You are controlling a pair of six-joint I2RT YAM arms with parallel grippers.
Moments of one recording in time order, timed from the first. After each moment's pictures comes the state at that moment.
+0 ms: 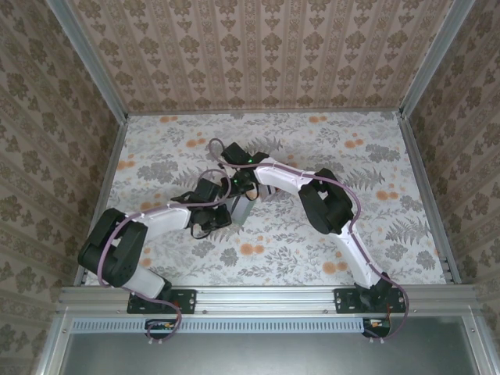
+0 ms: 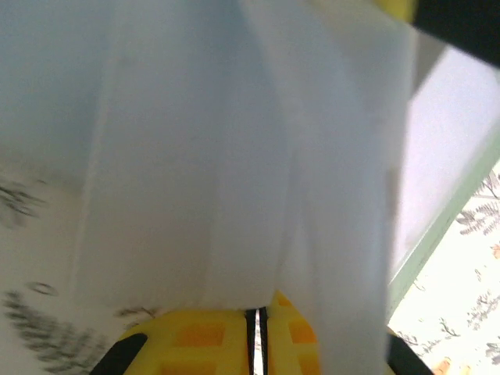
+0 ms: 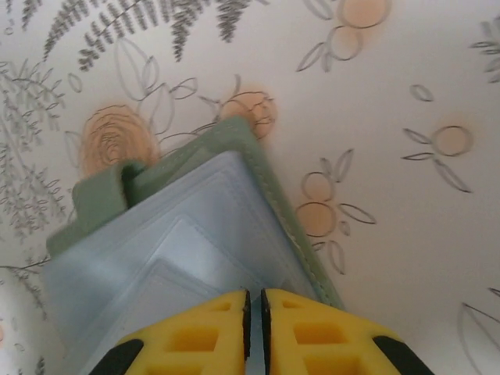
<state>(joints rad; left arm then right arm) -0.59 1.50 0.66 -0.28 0.24 -0.76 0.73 2.36 1.90 -0.65 -0.24 0.35</state>
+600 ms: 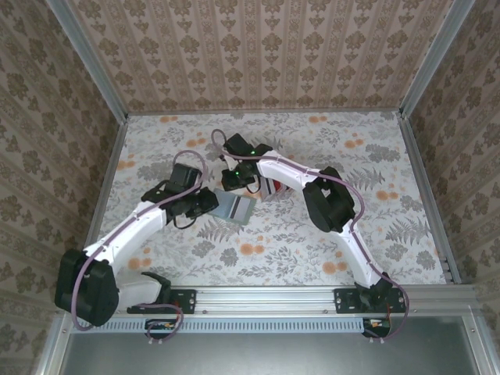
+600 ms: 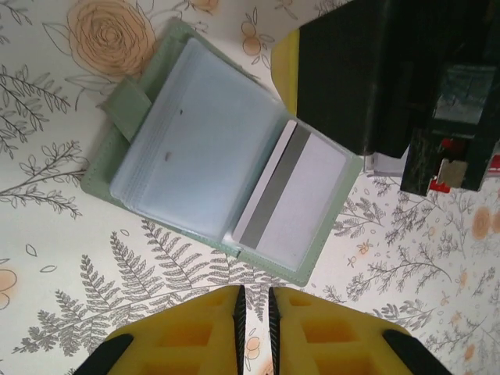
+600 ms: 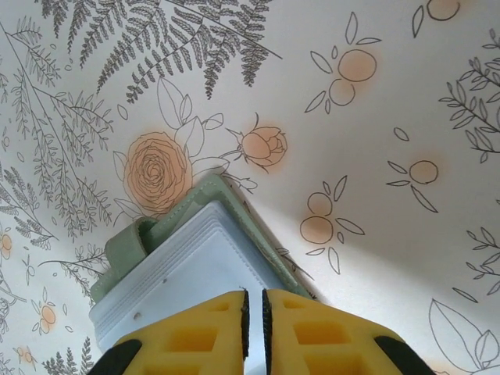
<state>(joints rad) -0.46 1.22 0.80 -0.57 0.22 -0.74 0.70 2.36 1.99 -0.72 -0.27 0.34</state>
